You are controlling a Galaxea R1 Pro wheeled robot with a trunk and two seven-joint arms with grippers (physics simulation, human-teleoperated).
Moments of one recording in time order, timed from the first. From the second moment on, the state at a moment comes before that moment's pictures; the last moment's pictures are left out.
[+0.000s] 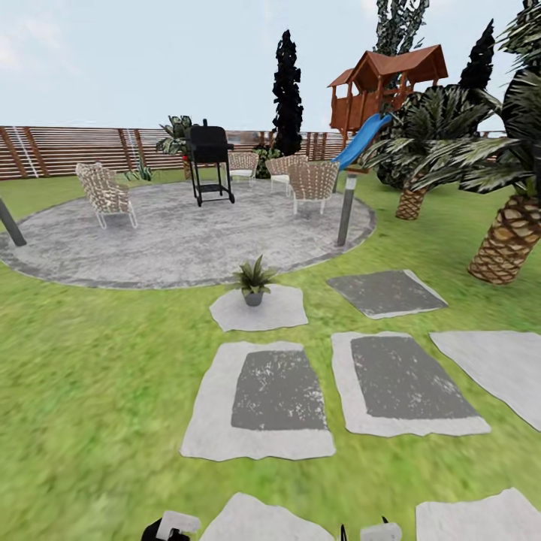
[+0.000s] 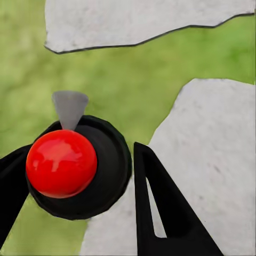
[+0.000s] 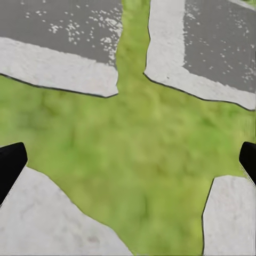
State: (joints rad) left arm -0.39 0.02 -0.35 -0.12 0.15 -0.32 0.04; right arm -0.34 0.08 -0.12 -0.03 0.54 -0.67 -0.45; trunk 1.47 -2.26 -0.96
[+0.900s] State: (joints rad) left arm -0.39 0.02 -0.35 -0.12 0.15 -0.32 0.04; right arm -0.34 0.08 -0.12 -0.03 0.54 -0.67 -0.45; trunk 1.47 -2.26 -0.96
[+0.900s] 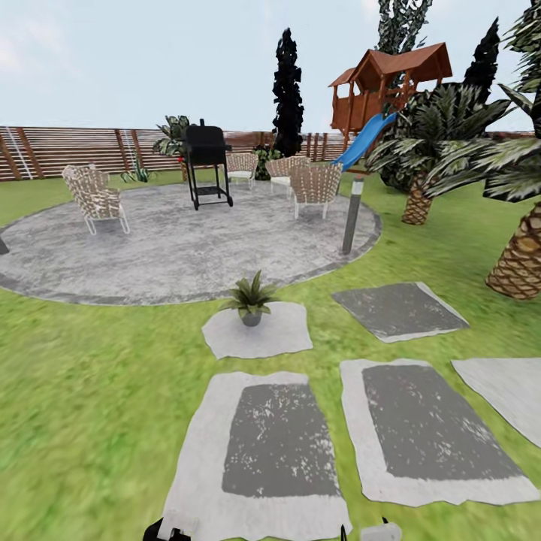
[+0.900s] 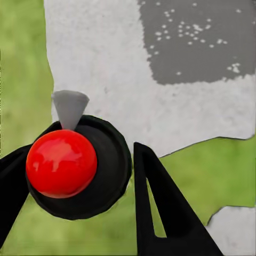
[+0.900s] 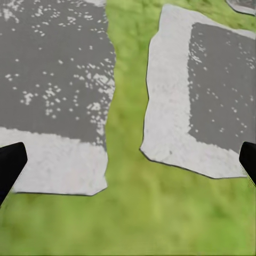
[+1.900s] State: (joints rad) left arm -0.39 0.03 -0.35 -0.12 0.16 -0.32 0.03; right arm -0.34 0.08 -0.12 -0.03 0.54 -0.67 -0.45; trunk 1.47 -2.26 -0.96
